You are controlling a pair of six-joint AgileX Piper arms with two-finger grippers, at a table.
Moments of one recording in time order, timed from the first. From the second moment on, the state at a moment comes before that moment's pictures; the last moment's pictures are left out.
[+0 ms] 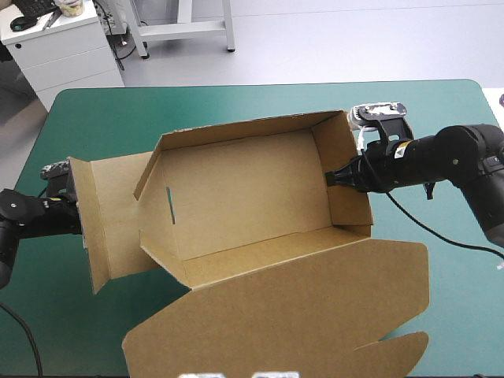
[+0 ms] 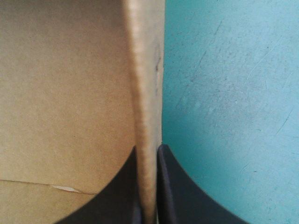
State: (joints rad) left arm 0.23 1.21 -0.93 -0.67 0.94 0.43; right arm 0.29 1.32 -1.46 0.35 1.14 -0.09
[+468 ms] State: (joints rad) left arm 0.22 1.21 -0.93 -1.07 1.11 0.77; right arm 0.18 1.43 -1.59 0.35 1.19 -0.08
